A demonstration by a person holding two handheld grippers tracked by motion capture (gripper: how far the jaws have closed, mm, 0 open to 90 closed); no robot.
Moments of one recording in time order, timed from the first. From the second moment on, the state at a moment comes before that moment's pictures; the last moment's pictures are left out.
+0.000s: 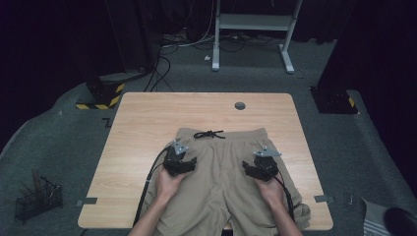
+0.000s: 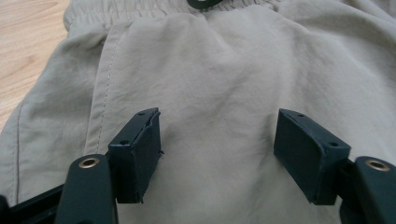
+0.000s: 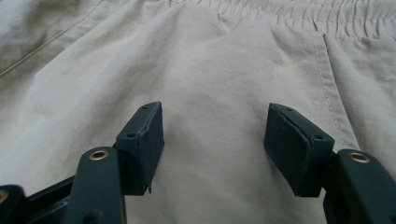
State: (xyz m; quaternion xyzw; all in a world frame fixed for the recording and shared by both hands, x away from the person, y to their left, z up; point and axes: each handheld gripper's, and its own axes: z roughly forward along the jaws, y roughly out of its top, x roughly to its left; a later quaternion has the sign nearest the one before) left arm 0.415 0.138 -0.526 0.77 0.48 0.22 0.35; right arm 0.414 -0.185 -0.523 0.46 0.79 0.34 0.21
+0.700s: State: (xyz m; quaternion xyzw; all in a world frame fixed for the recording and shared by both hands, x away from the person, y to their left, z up) left arm 0.401 0.165 -0.493 0.76 0.48 0.23 0.37; right arm 0.404 -0.191 -0.519 0.48 0.78 0.33 0.21
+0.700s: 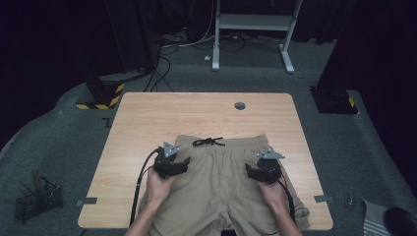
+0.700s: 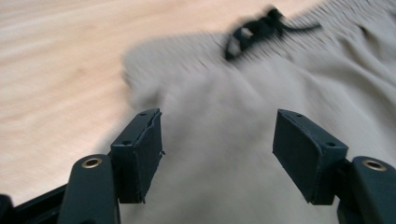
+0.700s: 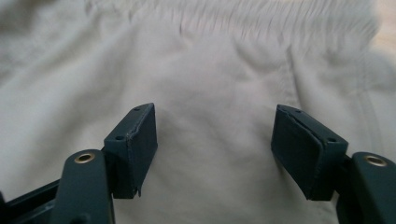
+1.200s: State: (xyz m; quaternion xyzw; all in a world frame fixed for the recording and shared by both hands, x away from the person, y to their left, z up) left arm 0.439 0.187 -0.518 0.78 0.50 0.20 0.31; right arm 0.403 -0.191 -0.523 0.48 0.78 0.34 0.21
